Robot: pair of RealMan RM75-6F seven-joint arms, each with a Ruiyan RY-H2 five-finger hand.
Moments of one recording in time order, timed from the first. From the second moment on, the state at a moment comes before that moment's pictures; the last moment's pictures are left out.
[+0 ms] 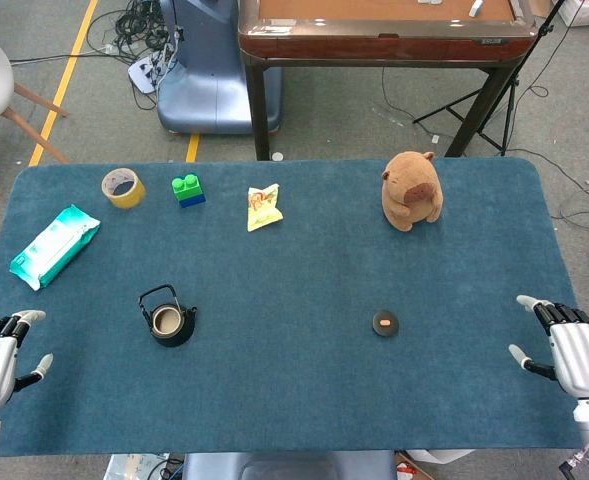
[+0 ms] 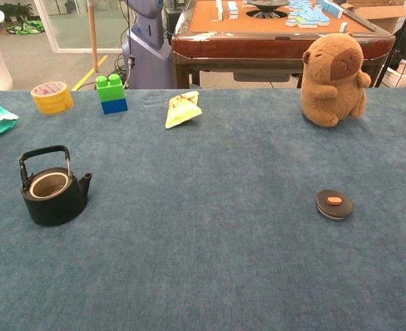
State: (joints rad) left arm -0.09 -1.17 -0.07 -1.61 1.42 1.49 0.19; right arm 0.07 -1.09 0.06 -1.63 -1.49 1.48 -0.09
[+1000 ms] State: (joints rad) left arm -0.30 -1.10 -0.16 -1.57 1.35 1.16 -0.04; right arm 0.11 -1.05 0.16 -1.67 -1.45 1.52 -0.22
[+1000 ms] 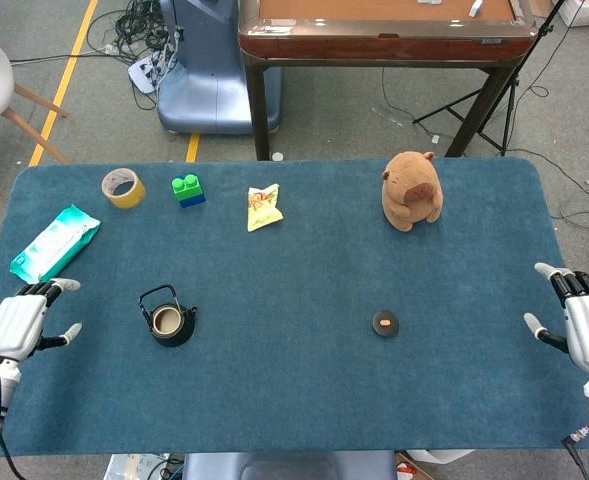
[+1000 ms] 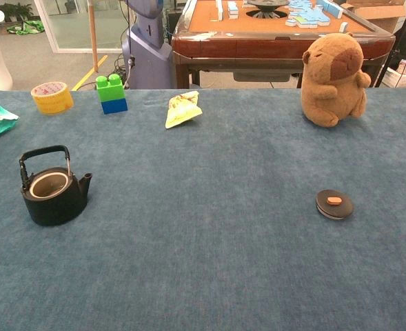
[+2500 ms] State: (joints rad) left arm -0.73 -1.22 -0.17 -1.54 0.75 0.81 0.36; right arm 0.06 -1.04 0.13 -1.64 -1.41 1.55 -0.14
